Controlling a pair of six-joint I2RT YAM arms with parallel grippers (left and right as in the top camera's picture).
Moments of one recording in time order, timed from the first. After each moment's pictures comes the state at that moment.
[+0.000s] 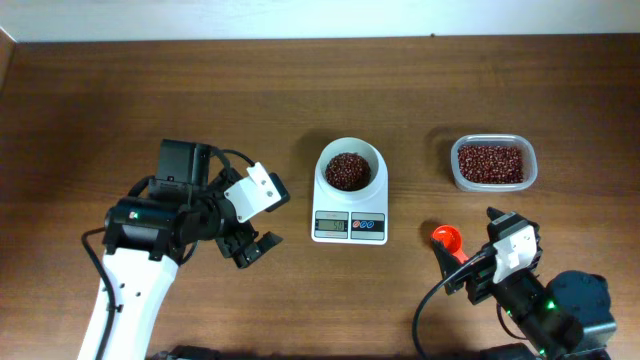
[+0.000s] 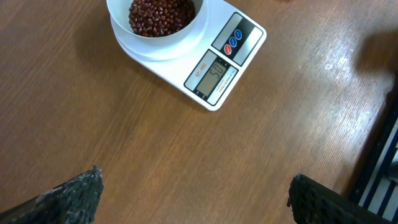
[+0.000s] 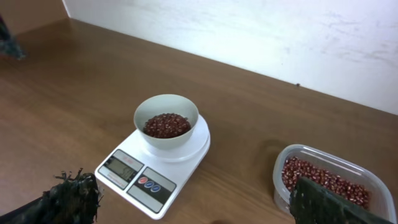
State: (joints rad) left arm -0.15 1.18 1.14 -1.11 0.44 0.81; right arm 0.18 0.34 0.61 -0.60 -0.28 -0.13
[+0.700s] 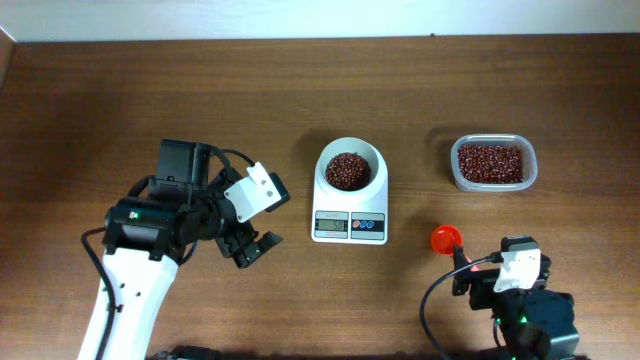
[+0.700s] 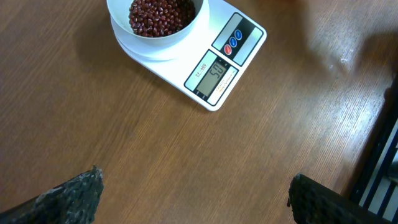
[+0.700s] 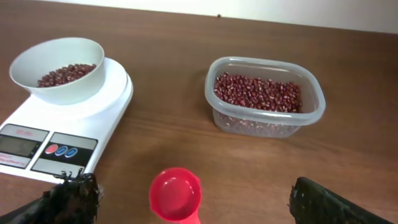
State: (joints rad) left arm -0.15 1.18 1.14 -1.11 0.44 0.81; right arm 0.18 0.08 0.34 -0.68 0.08 0.00
